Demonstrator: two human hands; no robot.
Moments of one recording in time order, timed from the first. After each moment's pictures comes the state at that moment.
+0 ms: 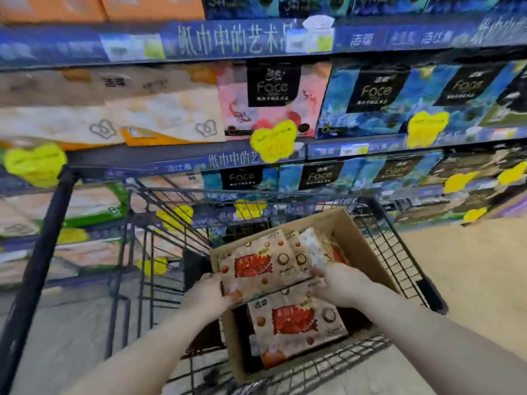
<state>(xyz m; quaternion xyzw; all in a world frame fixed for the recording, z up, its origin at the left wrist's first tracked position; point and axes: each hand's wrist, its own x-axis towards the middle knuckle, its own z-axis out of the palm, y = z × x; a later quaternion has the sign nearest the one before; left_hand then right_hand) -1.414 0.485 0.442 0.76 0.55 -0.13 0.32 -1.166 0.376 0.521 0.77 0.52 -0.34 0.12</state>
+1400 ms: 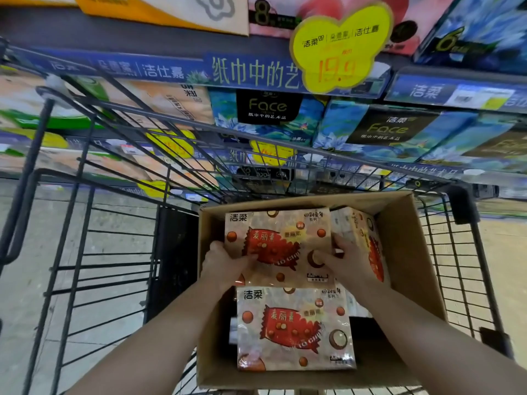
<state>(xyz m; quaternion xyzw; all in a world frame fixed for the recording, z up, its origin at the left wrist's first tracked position) -1.336 0.519 0.324 0.42 0.76 -0.03 0.50 -1.110 0.462 0.352 0.81 0.30 -0.47 -0.16</state>
